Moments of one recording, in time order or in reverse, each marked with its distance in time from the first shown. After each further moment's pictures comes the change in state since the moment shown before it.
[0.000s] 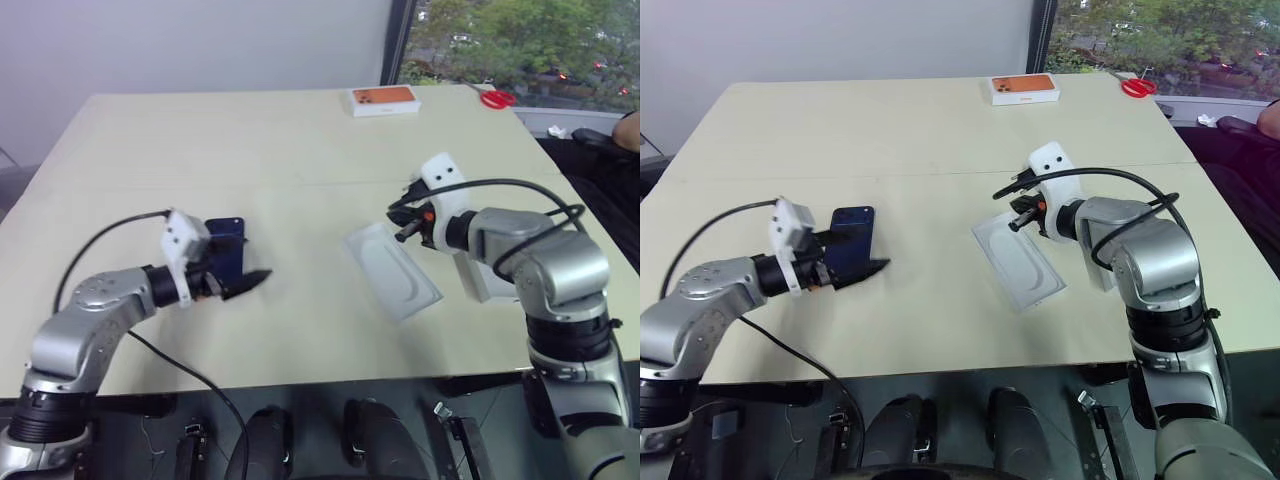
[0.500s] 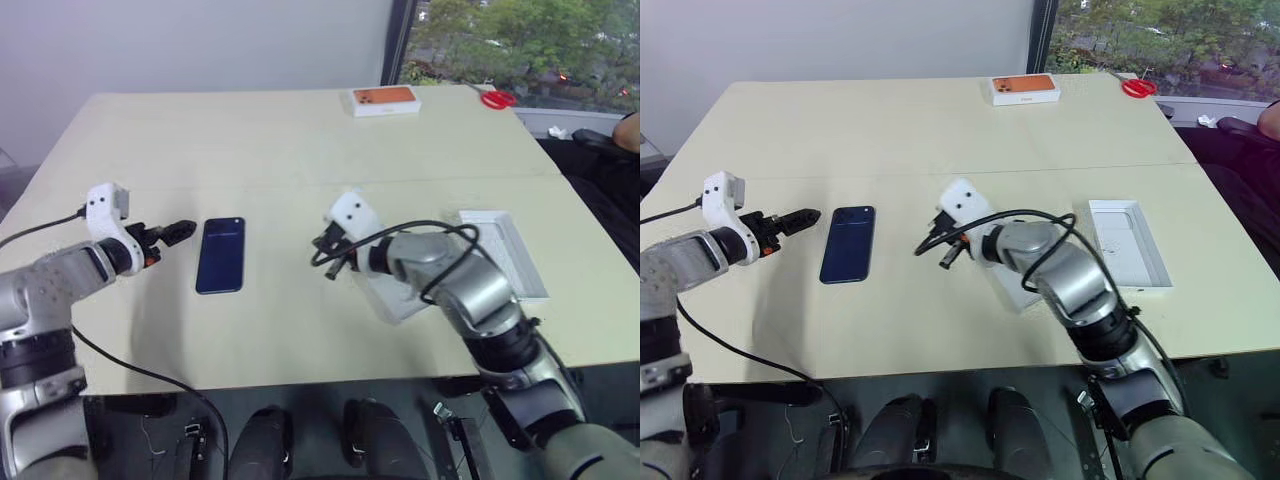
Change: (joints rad) left arm -0.277 -0.044 0.278 0.333 -0.065 0.596 0.472; right arm -0.061 0.217 0.356 0.141 -0.099 -0.200 -0.029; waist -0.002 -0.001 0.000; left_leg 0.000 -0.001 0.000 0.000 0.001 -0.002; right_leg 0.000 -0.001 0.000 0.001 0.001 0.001
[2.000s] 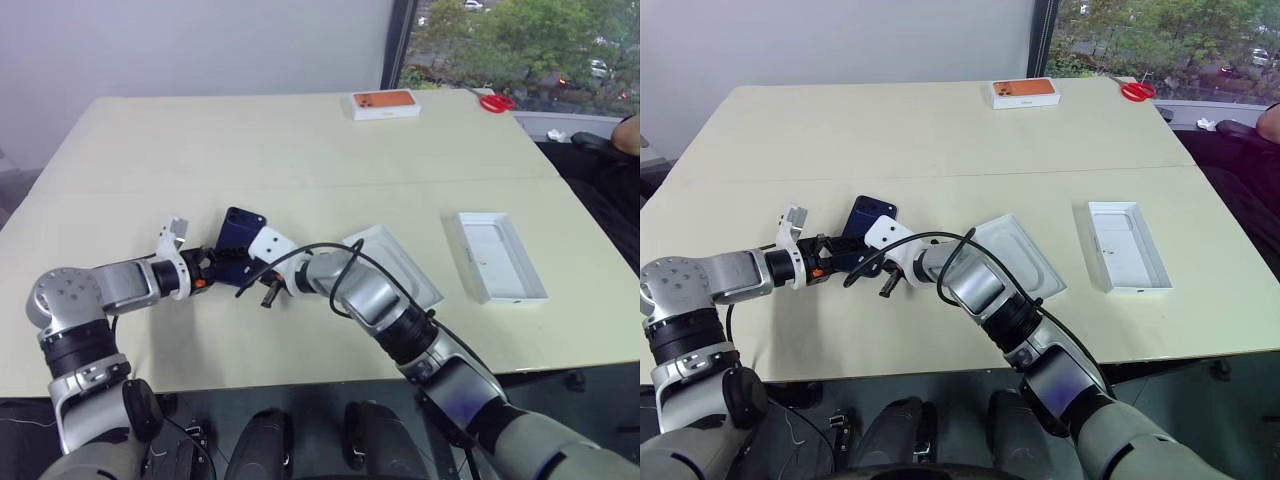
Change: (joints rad) left arm -0.063 -0.203 0.133 0.114 -0.261 0.346 0.090; right arm -0.073 0.305 0.145 0.441 -0.200 -0.163 0.067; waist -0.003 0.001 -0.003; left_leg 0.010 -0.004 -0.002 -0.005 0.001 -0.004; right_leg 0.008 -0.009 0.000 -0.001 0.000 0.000
